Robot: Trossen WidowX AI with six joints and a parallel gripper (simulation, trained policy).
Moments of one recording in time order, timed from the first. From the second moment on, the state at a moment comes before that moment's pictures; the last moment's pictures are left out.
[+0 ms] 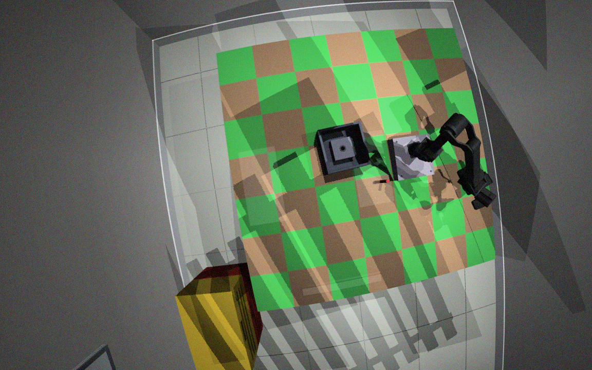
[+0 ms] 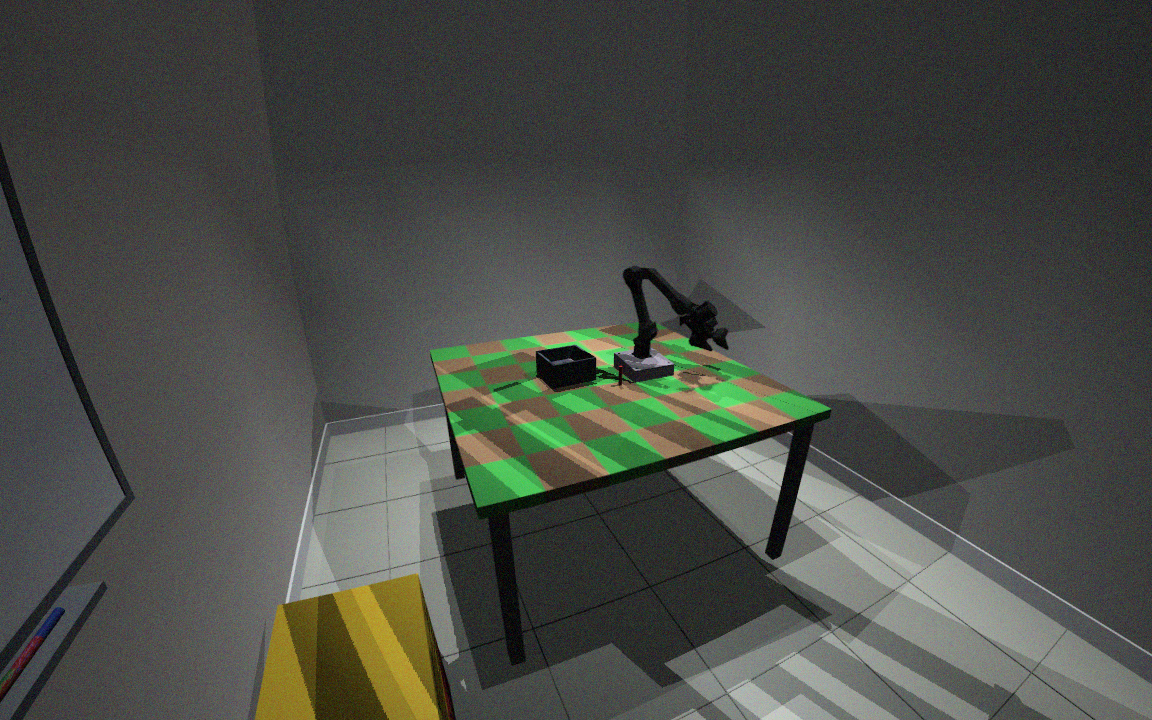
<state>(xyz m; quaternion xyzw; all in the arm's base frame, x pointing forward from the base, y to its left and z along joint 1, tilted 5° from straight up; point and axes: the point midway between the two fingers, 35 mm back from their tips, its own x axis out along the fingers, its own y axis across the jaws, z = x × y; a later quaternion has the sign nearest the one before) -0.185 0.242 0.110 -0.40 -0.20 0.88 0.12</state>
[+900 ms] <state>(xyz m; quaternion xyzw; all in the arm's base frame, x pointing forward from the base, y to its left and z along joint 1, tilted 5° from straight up) -0.080 0.265 0.100 -0.42 0.17 0.80 0.38</state>
